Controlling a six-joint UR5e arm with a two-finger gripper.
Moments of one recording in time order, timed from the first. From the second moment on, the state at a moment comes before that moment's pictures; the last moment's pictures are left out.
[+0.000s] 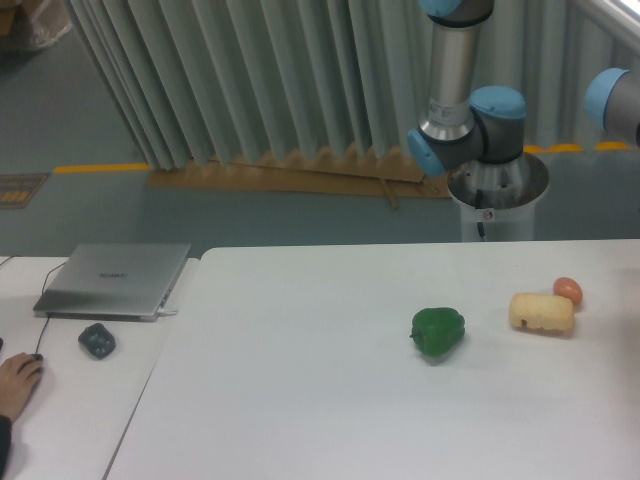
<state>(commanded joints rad) 2.64 -1.75 -1.59 -1.30 1.57 1.93</state>
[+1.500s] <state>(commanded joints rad) 2.24 -1.83 -1.79 -1.29 2.13 1.89</state>
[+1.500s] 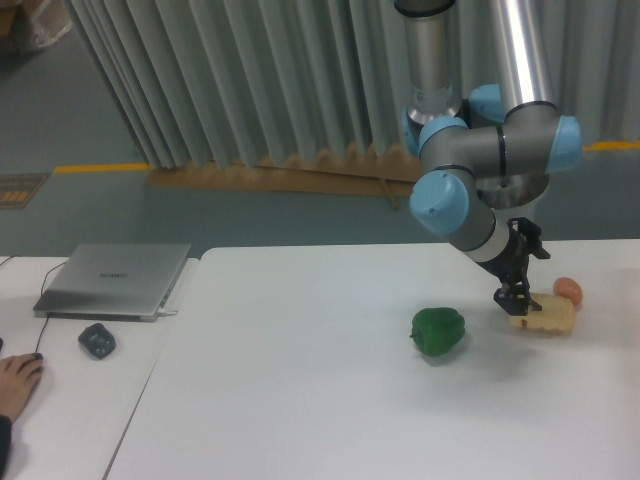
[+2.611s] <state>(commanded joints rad) 2.24 -1.89 -1.88 -1.12 2.20 1.81</state>
